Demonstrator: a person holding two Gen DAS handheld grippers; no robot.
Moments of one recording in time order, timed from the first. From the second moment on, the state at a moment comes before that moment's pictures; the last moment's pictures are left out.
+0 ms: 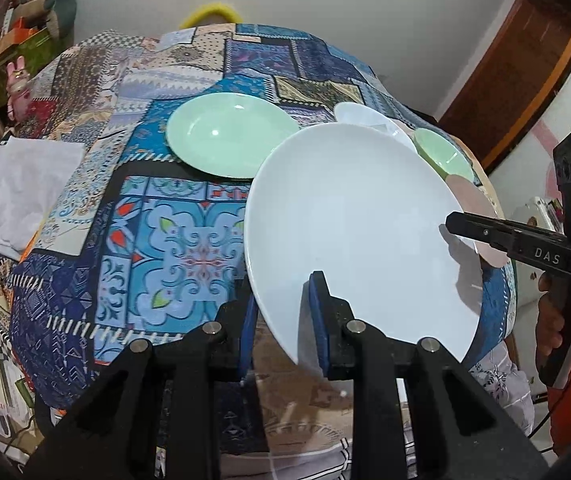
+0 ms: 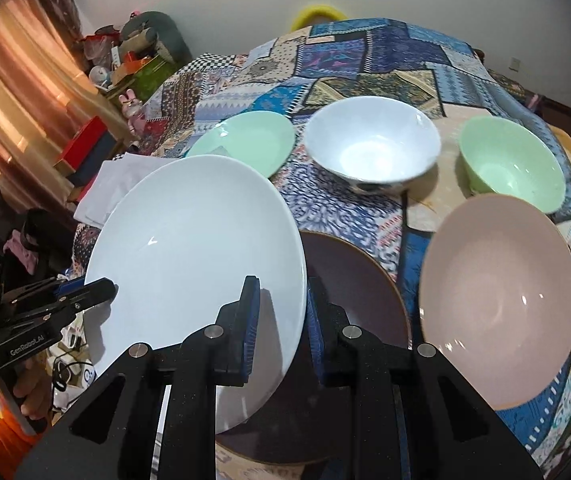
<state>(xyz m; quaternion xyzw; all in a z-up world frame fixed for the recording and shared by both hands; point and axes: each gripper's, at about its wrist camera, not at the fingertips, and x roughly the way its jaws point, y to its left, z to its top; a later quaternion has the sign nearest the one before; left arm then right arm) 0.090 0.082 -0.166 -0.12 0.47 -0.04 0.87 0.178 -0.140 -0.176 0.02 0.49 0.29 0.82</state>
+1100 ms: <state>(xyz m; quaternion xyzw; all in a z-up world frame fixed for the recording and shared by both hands) 0.124 0.032 -0.214 -0.08 0.54 -0.07 0.84 0.170 -0.194 -0.221 0.08 0.52 0.26 0.81</state>
